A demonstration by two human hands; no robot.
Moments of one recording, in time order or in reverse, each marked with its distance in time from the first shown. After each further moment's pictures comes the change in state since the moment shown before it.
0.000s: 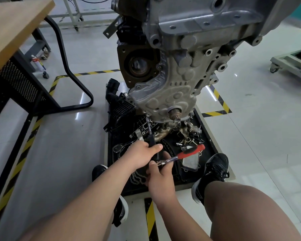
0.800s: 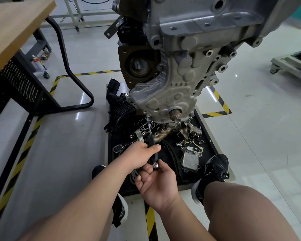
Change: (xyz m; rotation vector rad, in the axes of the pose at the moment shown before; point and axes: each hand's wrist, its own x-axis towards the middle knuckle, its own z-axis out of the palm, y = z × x) left_hand -0.006 0.001 -0.006 -0.123 -0.101 -0.055; right_hand 0.003 -0.012 0.002 1.016 -0.237 0.543
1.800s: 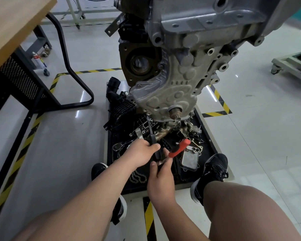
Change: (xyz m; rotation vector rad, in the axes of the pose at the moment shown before) left_hand 0.002 0.004 0.007 0.089 0.107 0.058; right_hand 0.005 0.006 -0.024 -1.377 0.325 -0.745
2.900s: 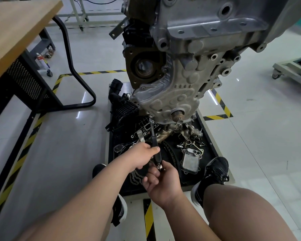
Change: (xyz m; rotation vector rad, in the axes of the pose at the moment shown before) left_hand 0.005 -0.011 -0.006 -0.083 -0.142 -0.075; right_hand 0.014 -0.017 -0.008 1.143 -0.194 0.813
